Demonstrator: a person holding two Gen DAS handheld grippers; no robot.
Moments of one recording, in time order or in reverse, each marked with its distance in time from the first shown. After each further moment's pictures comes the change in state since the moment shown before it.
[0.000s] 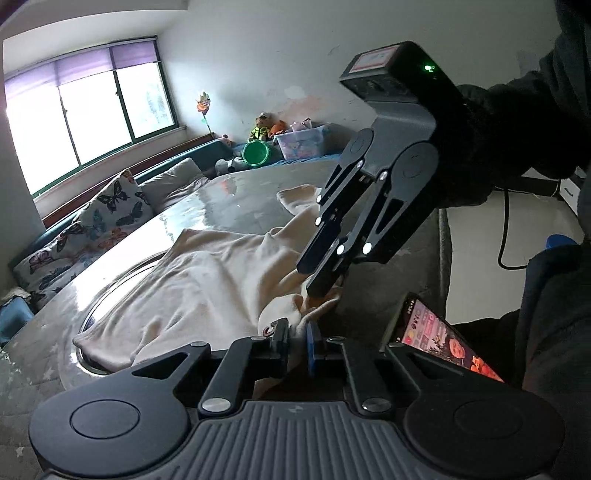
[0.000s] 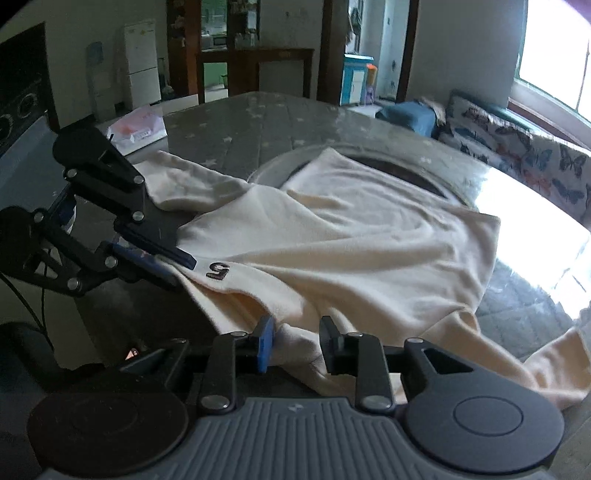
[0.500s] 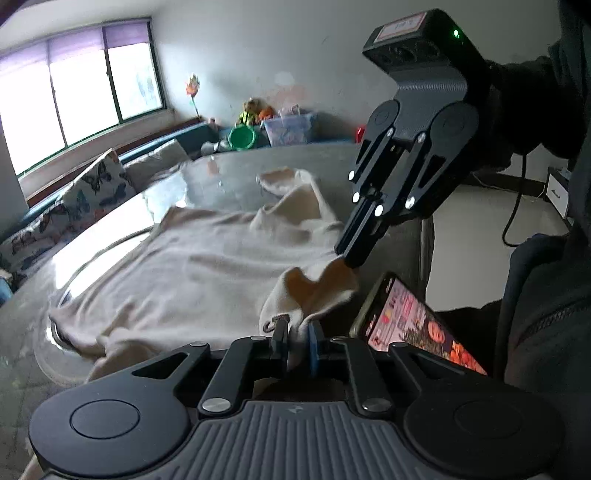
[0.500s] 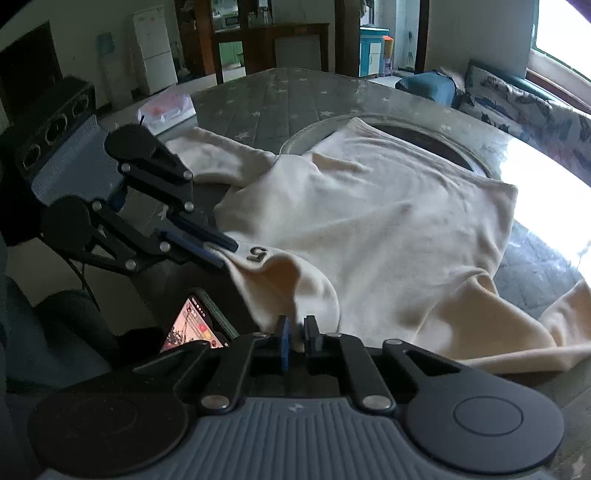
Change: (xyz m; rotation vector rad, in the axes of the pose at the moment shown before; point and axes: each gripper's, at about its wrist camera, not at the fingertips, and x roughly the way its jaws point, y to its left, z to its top) left arm 0.008 0.001 -0.009 -0.047 0.058 -0.065; right arm -0.027 0.001 -0.011 0.033 0.073 0.102
